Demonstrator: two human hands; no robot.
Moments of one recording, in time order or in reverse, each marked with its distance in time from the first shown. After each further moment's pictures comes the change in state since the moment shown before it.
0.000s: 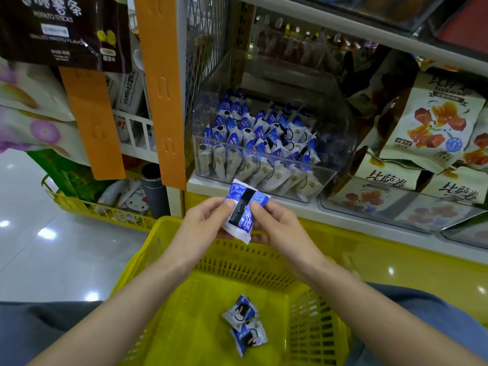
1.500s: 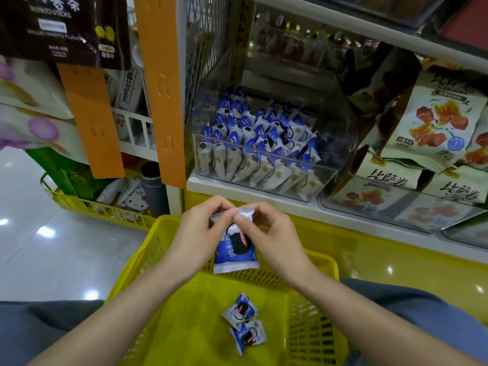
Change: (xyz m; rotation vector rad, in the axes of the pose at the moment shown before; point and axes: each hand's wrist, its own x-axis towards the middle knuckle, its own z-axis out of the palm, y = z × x) left_hand -0.003 -0.004 -0.006 0.486 0.023 0.299; right_hand 0.000 0.015 0.007 -0.385 0.131 -0.294
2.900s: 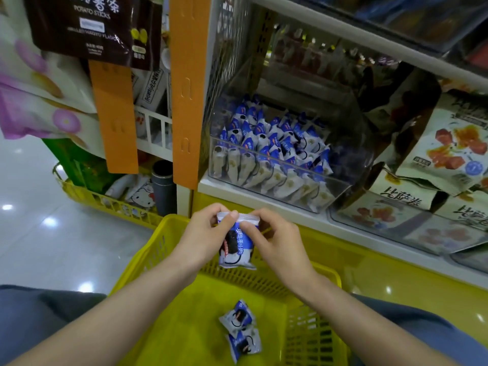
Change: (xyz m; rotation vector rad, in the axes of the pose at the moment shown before) left_hand 0.002 -0.007 0.002 -0.336 0.053 -0.333; right_hand 0.008 0.006 0.001 -0.294 -0.046 -0.161
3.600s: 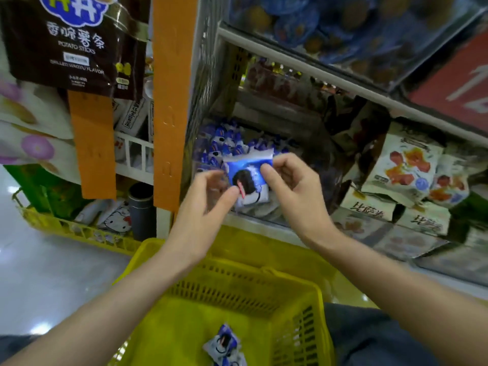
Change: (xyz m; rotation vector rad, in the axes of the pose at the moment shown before) left_hand 0.007 0.062 -0.002 0.032 -0.025 0.369; right_hand 0.054 -0.050 -0.065 0.216 0.230 -0.166
